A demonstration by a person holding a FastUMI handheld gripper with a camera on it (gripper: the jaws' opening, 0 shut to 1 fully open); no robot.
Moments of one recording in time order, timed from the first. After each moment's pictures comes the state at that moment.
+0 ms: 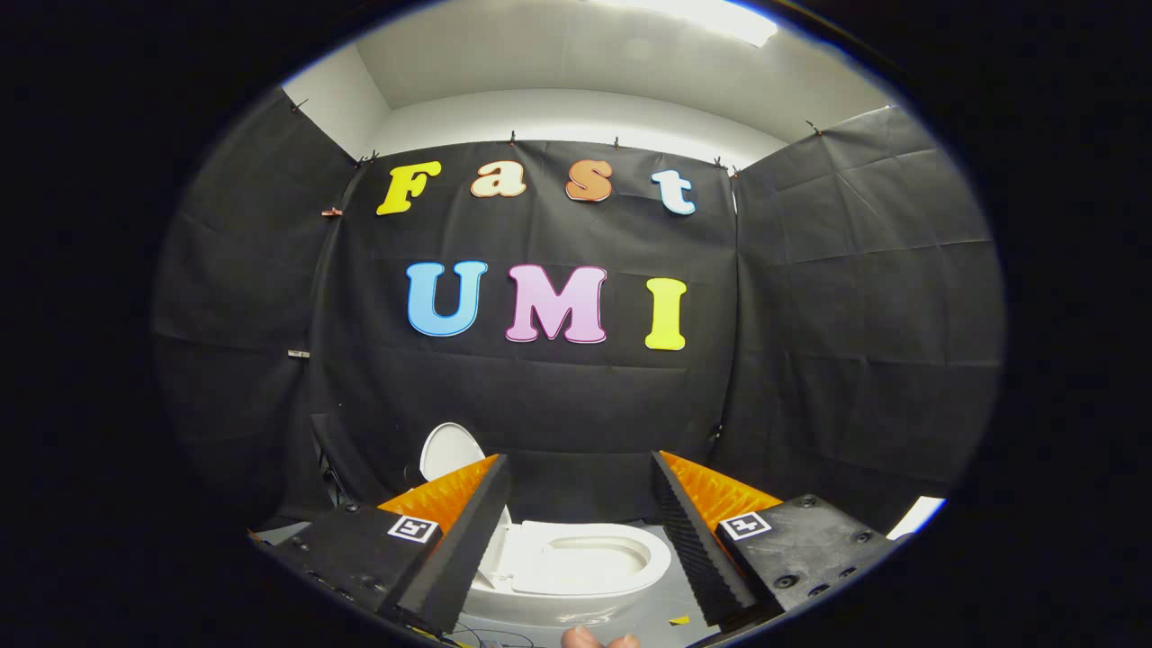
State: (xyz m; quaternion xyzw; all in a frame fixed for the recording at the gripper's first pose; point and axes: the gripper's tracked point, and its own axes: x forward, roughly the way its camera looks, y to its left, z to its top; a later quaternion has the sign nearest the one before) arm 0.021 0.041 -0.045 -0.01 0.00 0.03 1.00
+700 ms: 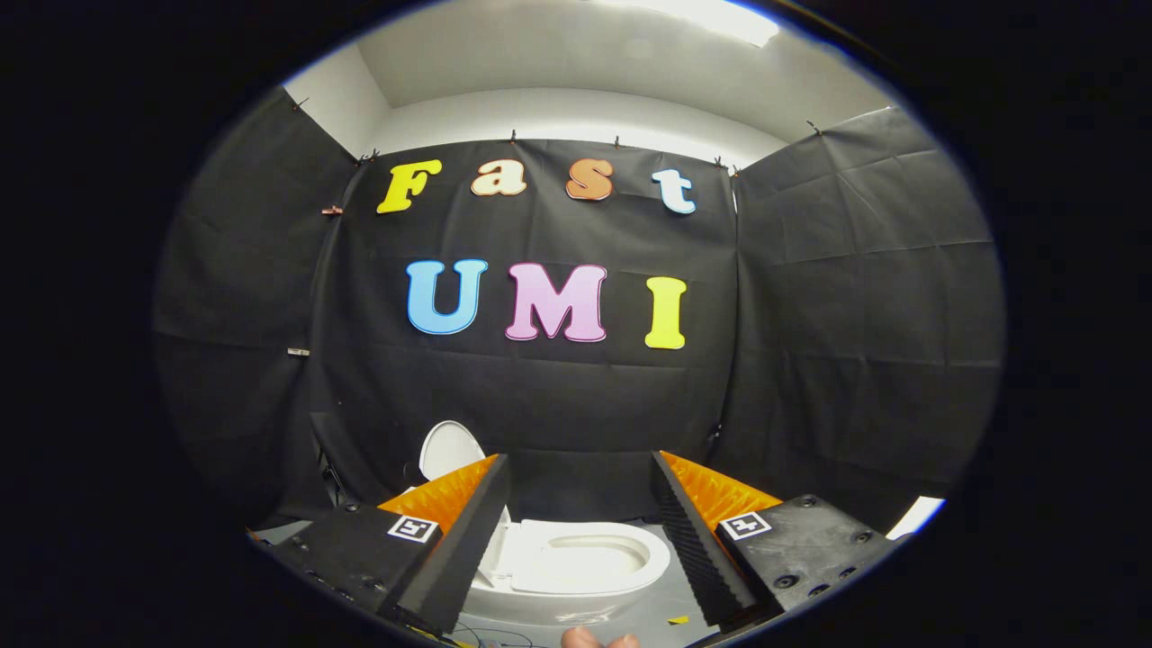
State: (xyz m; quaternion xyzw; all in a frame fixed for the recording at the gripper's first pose) arm 0.020 0.043 -0.047 -0.01 0.00 0.03 1.00
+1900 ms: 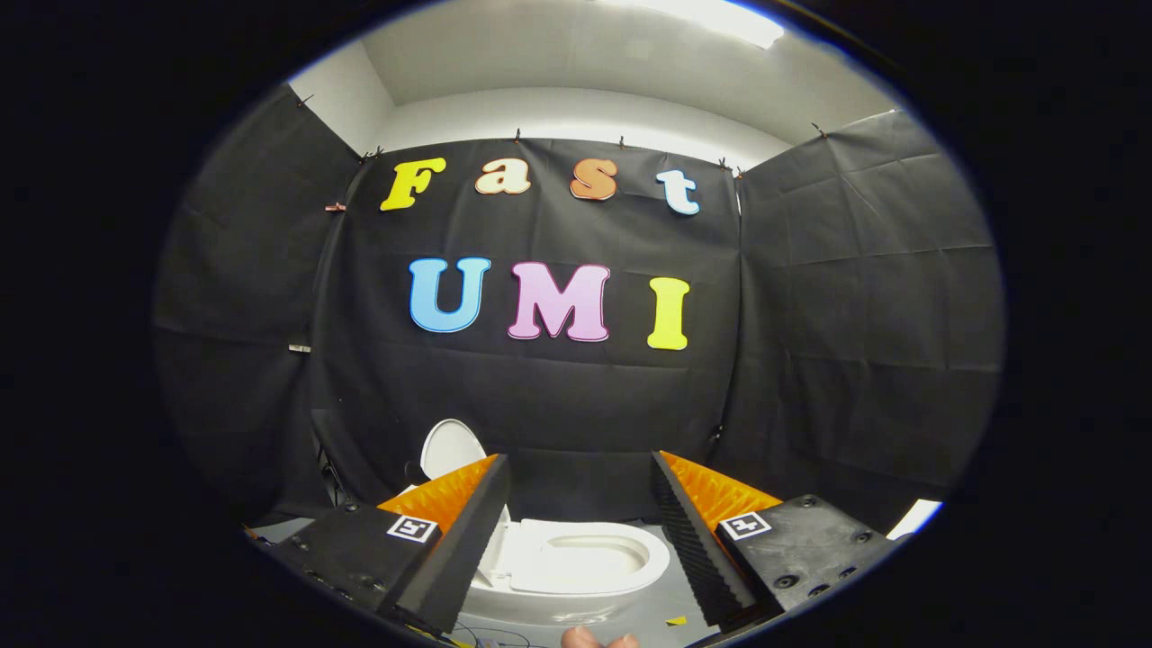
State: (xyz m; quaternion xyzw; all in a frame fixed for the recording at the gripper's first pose) arm 0.022 0.048 -0.047 -0.02 0.00 0.03 1.00
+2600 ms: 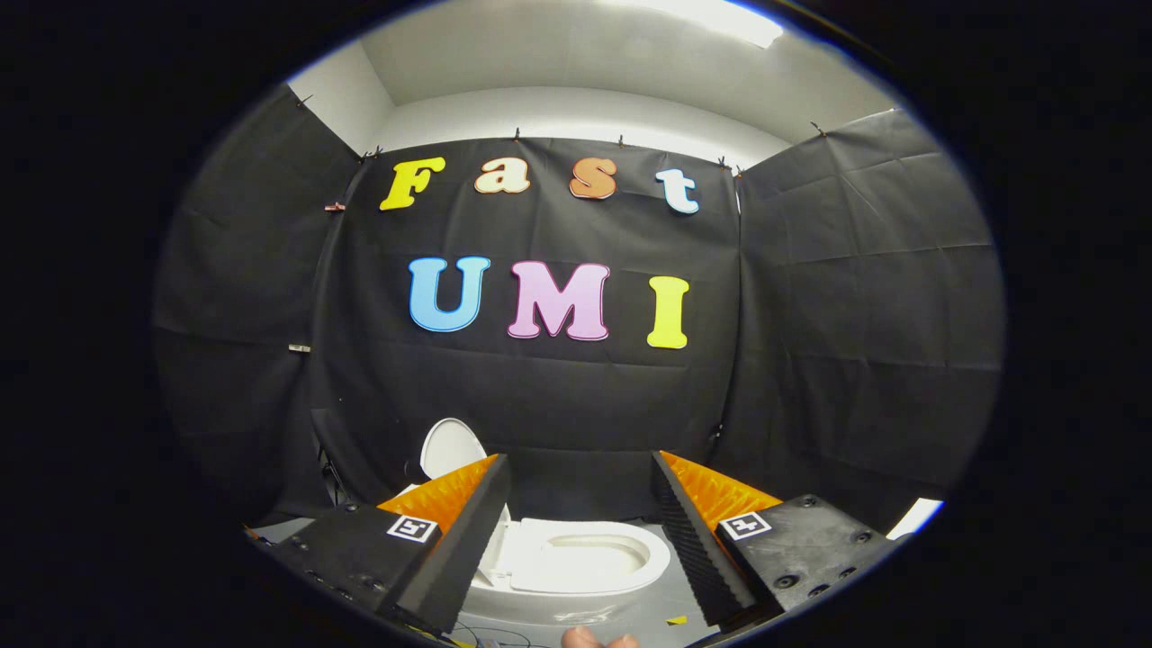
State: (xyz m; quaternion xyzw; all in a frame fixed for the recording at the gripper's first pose) arm 0.021 0.046 -0.049 -0.02 0.00 0.03 1.00
